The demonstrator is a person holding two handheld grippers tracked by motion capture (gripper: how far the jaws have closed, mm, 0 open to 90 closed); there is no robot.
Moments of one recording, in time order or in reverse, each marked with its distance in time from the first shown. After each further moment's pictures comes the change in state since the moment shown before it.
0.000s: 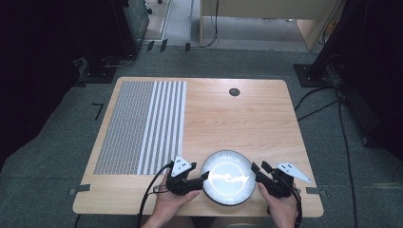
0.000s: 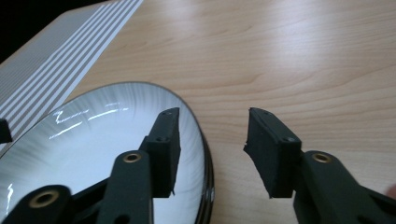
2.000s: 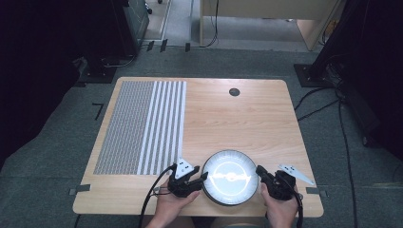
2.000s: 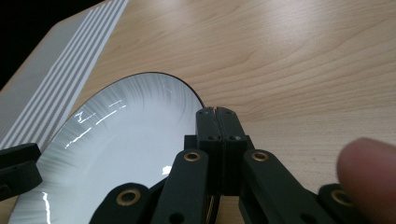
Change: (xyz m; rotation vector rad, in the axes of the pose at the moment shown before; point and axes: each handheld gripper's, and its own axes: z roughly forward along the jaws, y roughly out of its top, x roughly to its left) left arm -0.002 -0.006 0.005 0.022 0.022 0.021; right arm 0.002 0.000 -0.010 0.045 -0.023 0.163
